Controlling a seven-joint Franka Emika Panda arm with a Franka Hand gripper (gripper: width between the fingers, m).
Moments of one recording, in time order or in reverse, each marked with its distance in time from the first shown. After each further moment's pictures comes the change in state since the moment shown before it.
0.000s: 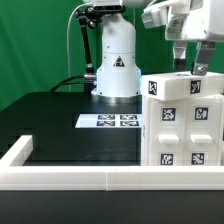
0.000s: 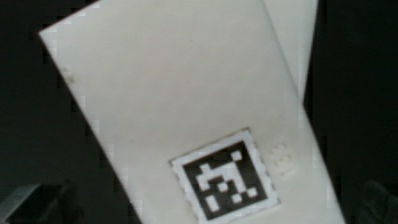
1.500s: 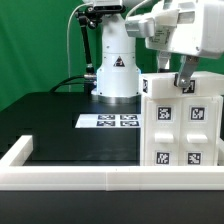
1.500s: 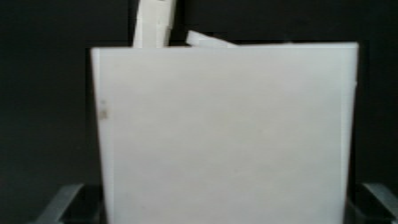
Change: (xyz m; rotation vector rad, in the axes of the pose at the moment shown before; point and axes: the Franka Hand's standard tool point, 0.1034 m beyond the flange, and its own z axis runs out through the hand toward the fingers) arm -0.017 -0.004 0.018 0.017 -0.028 0.001
